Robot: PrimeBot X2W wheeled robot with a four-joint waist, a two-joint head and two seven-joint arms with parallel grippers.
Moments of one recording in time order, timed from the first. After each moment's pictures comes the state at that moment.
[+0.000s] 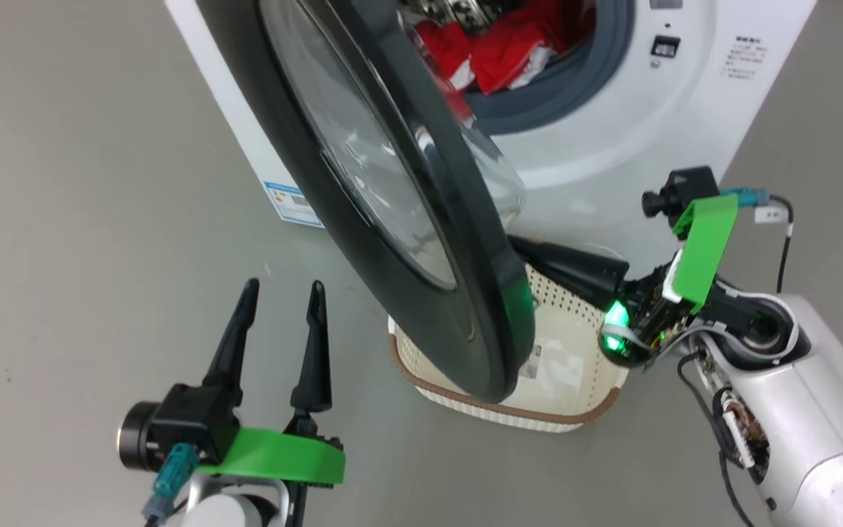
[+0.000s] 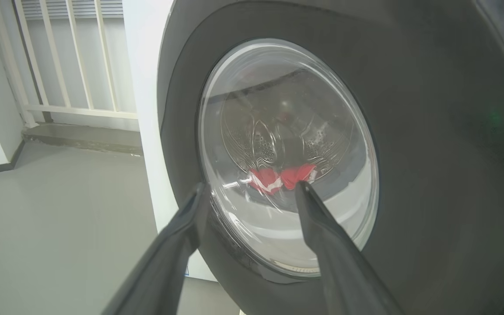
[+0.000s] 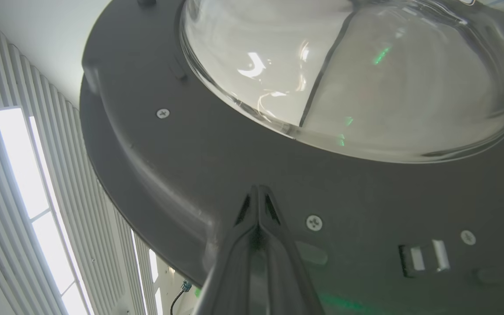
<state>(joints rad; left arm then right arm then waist) -0.26 0.03 -0.27 0.13 -0.28 0.15 -0.26 -0.61 -0.14 0.25 0.45 1.87 0.13 0.84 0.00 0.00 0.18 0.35</state>
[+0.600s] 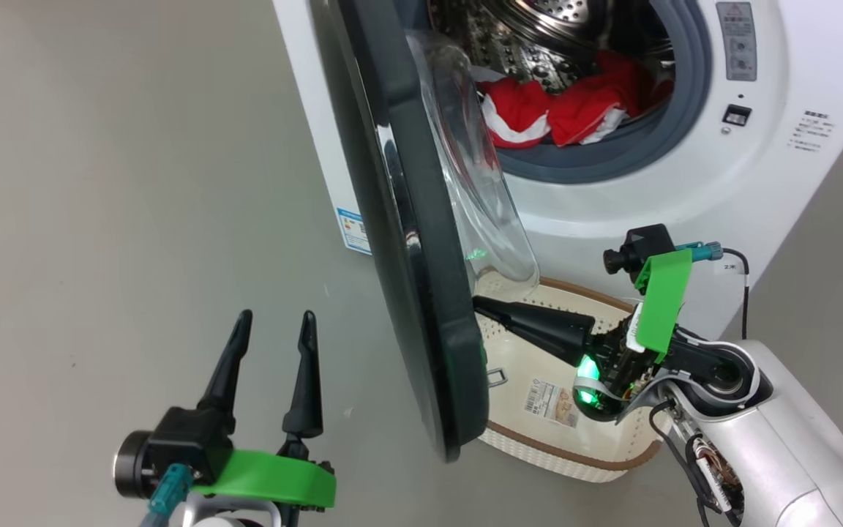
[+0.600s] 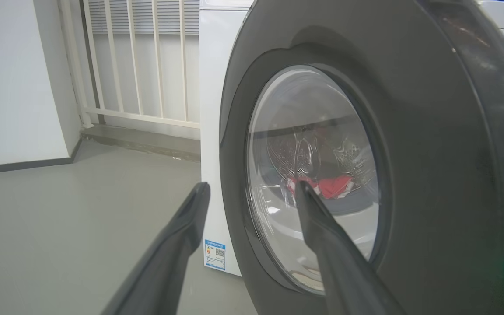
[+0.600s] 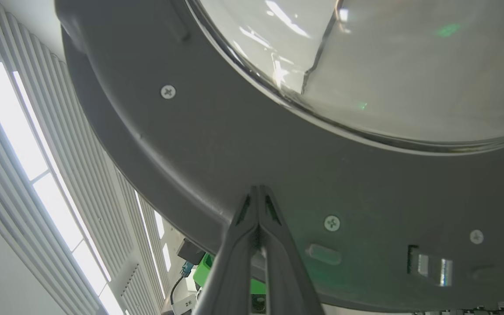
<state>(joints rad) -0.20 0.03 -0.25 0.15 -0.27 0.13 -0.26 -0.53 -0.12 0.32 0.46 1.90 0.13 0.82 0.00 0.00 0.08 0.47</state>
